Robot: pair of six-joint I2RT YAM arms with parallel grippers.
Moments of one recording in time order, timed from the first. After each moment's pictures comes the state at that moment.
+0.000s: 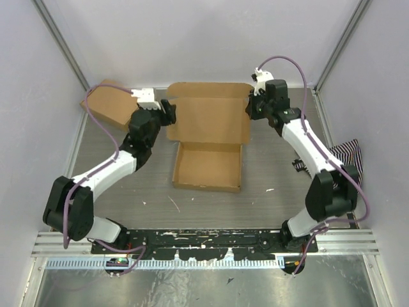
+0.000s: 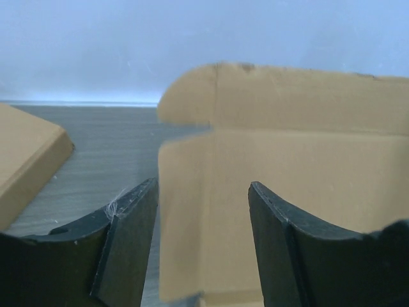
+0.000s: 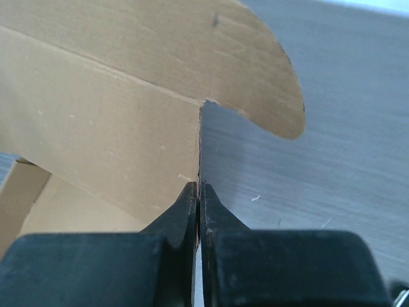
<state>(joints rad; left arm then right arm) -0.47 1.43 0.84 0.58 -0.24 -0.24 0.23 1.61 1.40 -0.38 -0.14 0.06</state>
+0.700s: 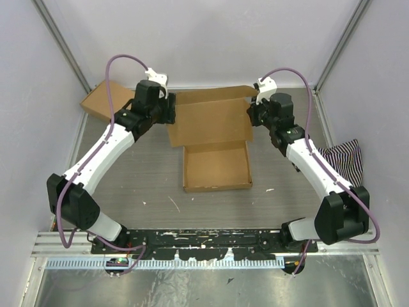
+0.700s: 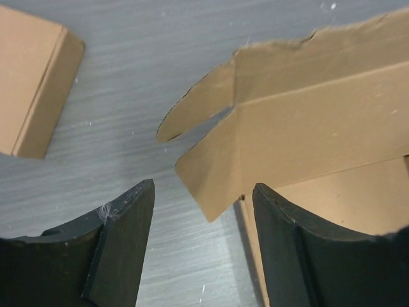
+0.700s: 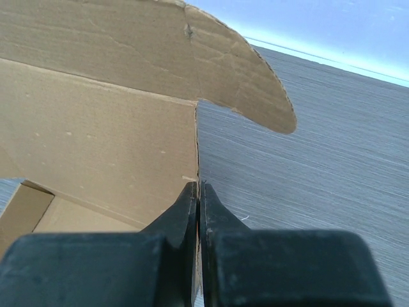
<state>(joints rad) -0.47 1.52 1.48 -0.50 -0.18 -0.20 0.27 1.36 1.10 -0.06 -0.10 -0.02</state>
